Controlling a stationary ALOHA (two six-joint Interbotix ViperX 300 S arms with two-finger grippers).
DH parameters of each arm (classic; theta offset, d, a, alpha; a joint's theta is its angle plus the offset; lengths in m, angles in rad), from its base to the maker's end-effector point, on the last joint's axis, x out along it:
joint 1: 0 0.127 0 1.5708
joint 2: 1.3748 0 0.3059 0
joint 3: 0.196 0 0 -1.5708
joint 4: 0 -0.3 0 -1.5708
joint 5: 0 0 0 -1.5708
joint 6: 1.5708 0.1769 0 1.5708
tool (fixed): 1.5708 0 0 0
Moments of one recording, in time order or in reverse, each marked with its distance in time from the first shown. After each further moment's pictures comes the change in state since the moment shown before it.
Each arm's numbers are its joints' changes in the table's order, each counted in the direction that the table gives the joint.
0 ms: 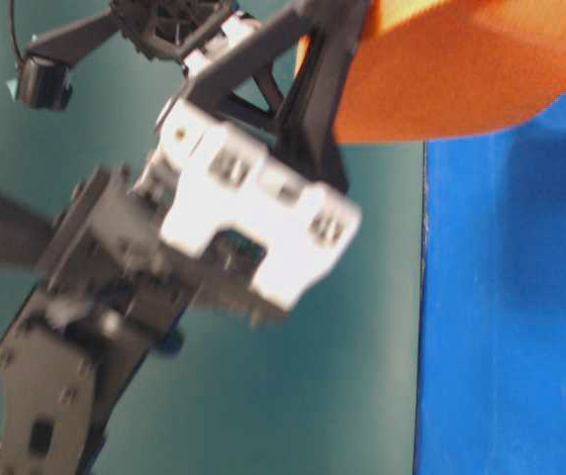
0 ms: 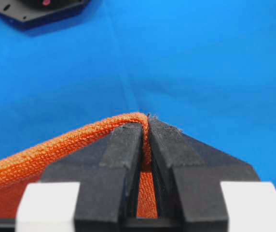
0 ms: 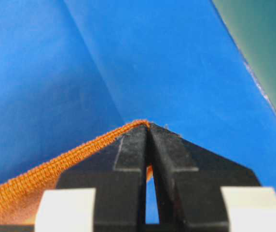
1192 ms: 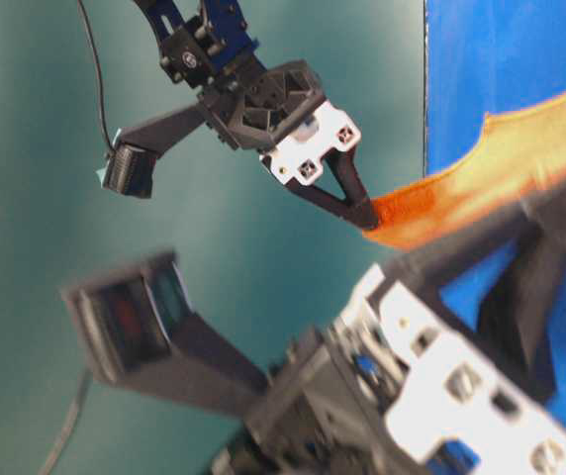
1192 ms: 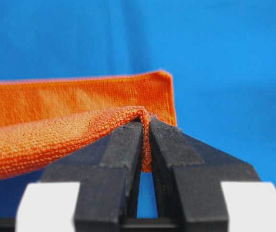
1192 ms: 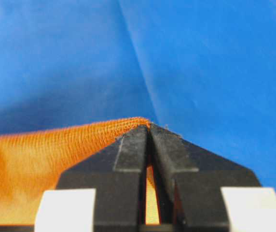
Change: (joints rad) left arm -0.008 0.071 -0.356 0.002 -0.140 -0.291; right arm -0.021 -0.310 0.115 0.057 -0.298 -0.023
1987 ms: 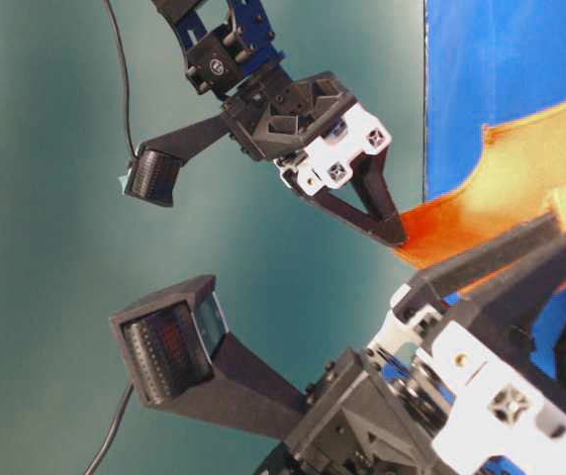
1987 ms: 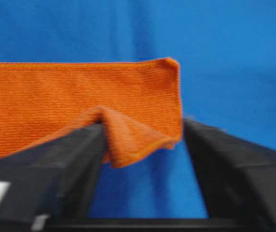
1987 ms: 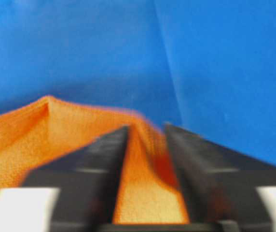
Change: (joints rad) left arm 0.002 -0.026 -0.034 0.002 -0.084 -0.014; right arm 0.000 -0.052 0.000 0.066 -0.095 -0.002
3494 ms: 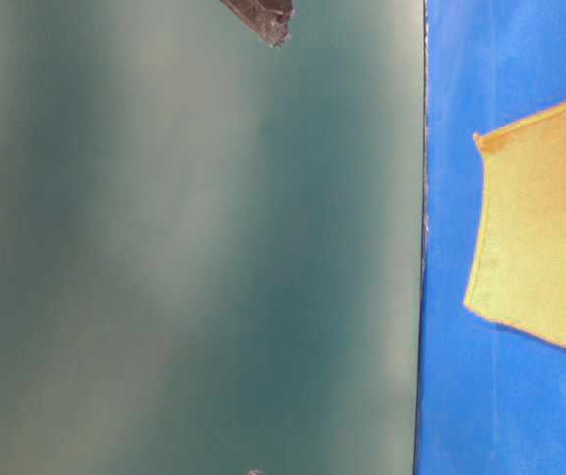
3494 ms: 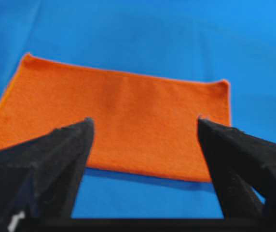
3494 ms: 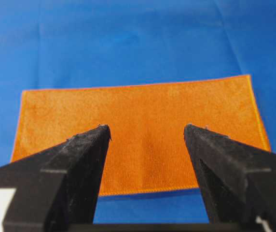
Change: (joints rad) left arm 0.190 0.810 -0.462 -0.002 0.078 0.029; right arm 0.150 0.664 -0.456 -0.091 -0.055 0.092
